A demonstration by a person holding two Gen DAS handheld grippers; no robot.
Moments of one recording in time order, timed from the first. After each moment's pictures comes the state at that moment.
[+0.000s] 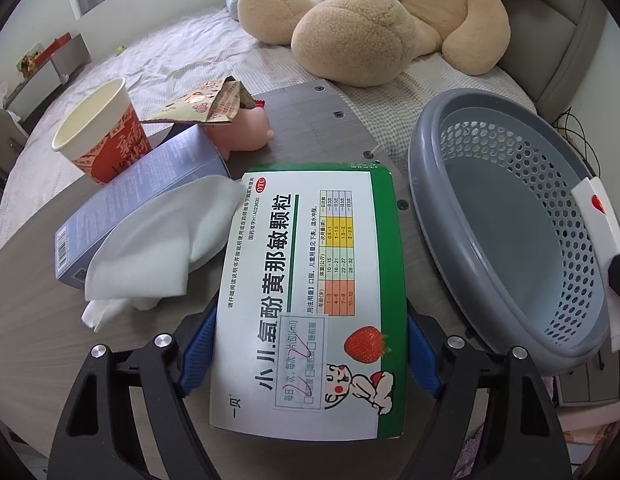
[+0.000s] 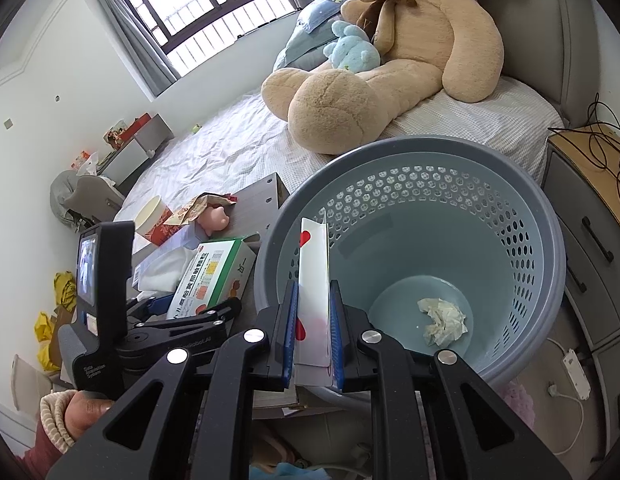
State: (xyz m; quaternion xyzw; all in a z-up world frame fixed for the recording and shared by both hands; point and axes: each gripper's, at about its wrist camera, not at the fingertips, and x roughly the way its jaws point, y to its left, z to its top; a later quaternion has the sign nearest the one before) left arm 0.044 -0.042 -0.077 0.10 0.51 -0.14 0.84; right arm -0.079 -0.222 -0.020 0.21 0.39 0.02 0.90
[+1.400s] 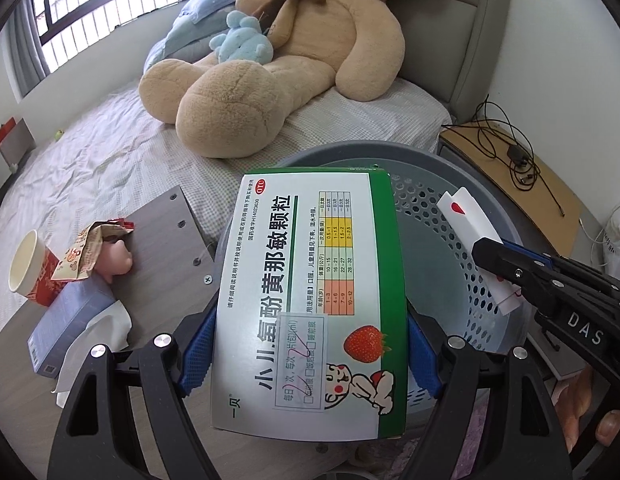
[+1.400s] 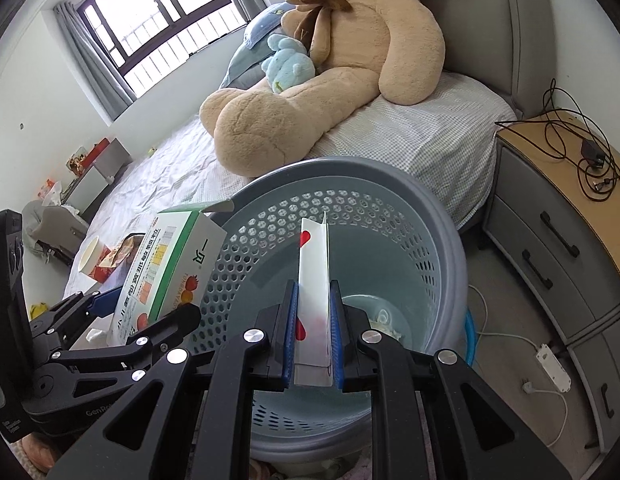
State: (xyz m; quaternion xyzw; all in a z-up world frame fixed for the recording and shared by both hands) left arm 0.012 -0.157 -0.030 0.15 0.43 -0.26 0.85; right arm -0.072 -0.311 -0.038 0.23 0.39 -0.05 0.89
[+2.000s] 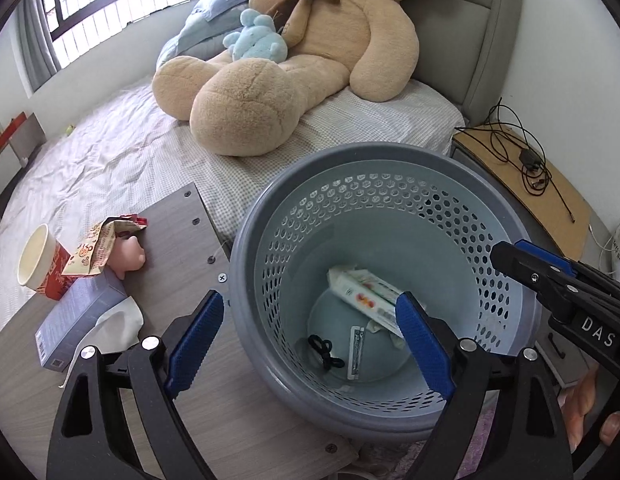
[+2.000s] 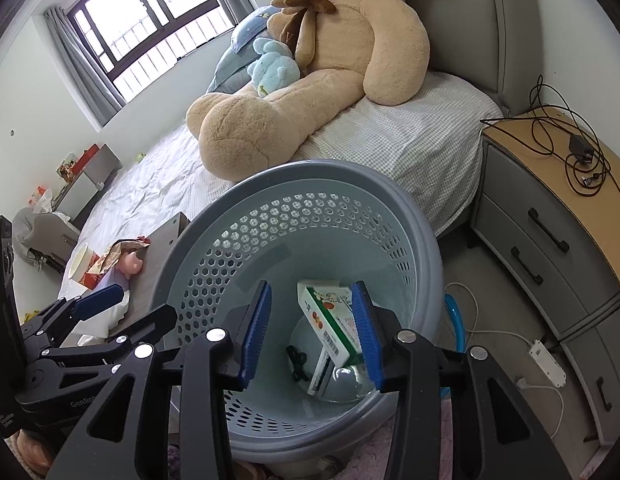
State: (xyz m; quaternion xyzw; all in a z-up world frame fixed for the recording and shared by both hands) left arm 0.015 -0.152 -0.028 0.15 0.43 -0.24 0.86; right arm -0.077 -0.319 -0.039 0.23 0.38 -0.07 0.89
